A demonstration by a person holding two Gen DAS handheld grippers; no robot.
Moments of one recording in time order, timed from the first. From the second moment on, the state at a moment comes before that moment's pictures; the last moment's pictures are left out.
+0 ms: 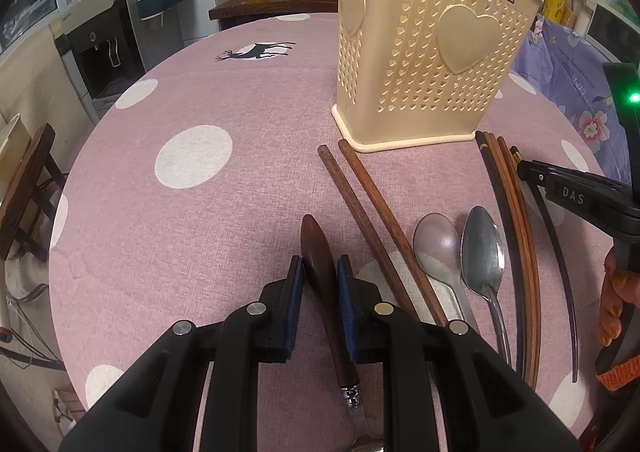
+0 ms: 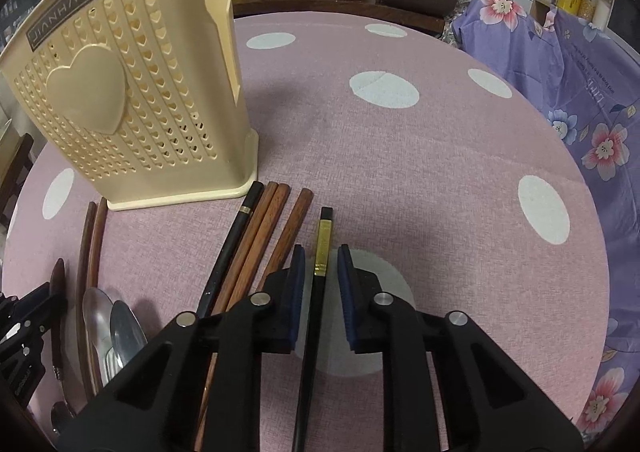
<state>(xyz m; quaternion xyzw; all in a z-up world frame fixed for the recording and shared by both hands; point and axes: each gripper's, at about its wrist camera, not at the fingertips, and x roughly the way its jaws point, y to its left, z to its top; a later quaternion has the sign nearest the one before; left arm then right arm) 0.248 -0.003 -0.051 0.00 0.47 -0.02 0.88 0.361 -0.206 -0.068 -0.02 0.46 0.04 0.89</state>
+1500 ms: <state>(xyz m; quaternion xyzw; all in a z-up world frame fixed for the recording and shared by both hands) 0.203 0.040 0.073 -0.05 0.31 -0.09 0.94 0.260 -0.284 0.093 0.09 0.27 0.15 0.95</state>
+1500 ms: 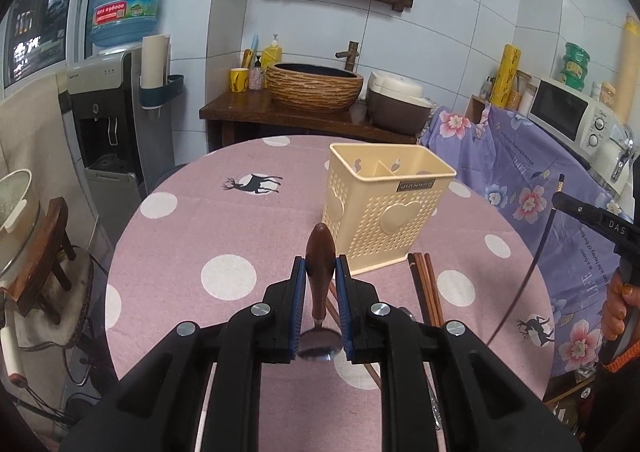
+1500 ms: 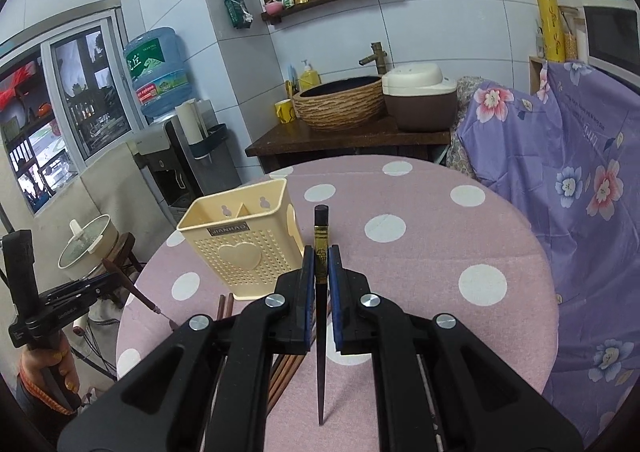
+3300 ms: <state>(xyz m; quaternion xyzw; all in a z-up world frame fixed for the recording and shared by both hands) 0.317 -0.021 0.076 -0.05 0.30 -0.10 0.95 0.356 -0.202 0.130 0.07 0.23 0.13 0.96</state>
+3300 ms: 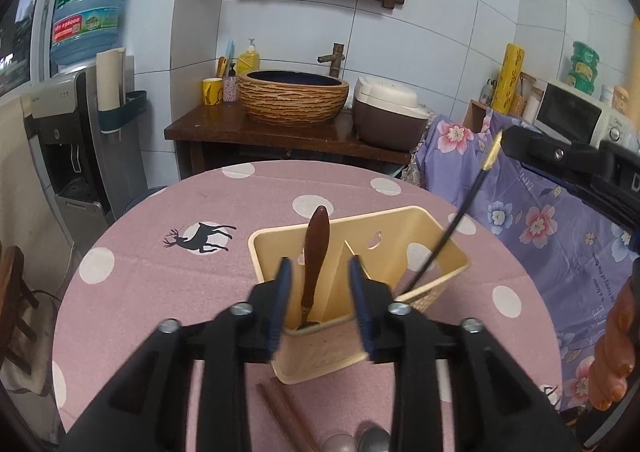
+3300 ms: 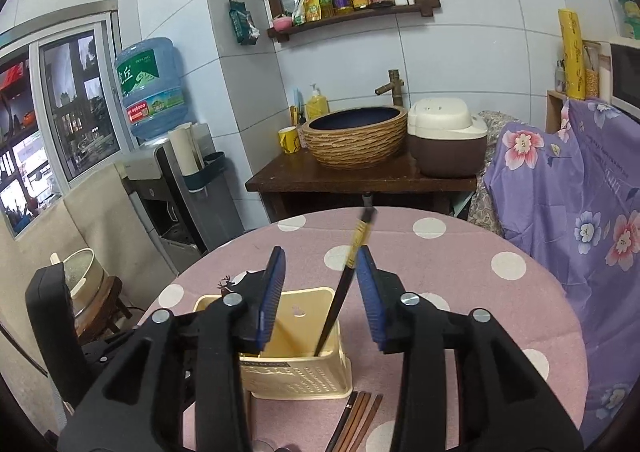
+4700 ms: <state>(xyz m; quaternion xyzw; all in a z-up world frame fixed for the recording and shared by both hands) 0.195 -0.001 -0.036 -0.03 0.38 -0.04 0.92 0.249 -0.217 -0.059 0.03 0.42 0.04 0.91</state>
